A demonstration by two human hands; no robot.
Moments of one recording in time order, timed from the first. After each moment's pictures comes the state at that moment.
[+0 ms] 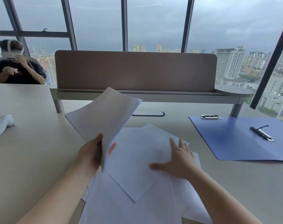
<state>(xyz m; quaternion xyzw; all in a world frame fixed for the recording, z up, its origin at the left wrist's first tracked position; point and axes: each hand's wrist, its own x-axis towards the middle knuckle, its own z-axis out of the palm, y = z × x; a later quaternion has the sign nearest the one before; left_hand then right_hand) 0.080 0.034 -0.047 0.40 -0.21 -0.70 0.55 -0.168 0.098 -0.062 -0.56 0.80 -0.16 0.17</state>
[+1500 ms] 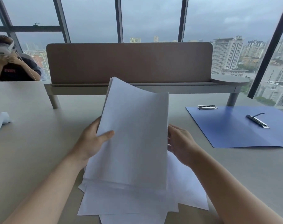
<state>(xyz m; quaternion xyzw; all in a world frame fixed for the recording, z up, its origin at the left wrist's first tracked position) 0.085 0.034 -0.041 0.41 -0.65 -0.45 0.46 -0.173 0.094 -0.044 -0.36 0.54 -0.57 0.50</state>
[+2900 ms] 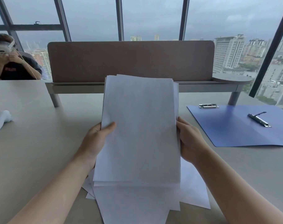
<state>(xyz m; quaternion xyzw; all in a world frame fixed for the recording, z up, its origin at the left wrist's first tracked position) 0.067 0.046 -0.038 0.42 -0.49 -0.58 0.50 -0.177 0.101 -0.031 -0.31 0.46 -0.64 0.53</state>
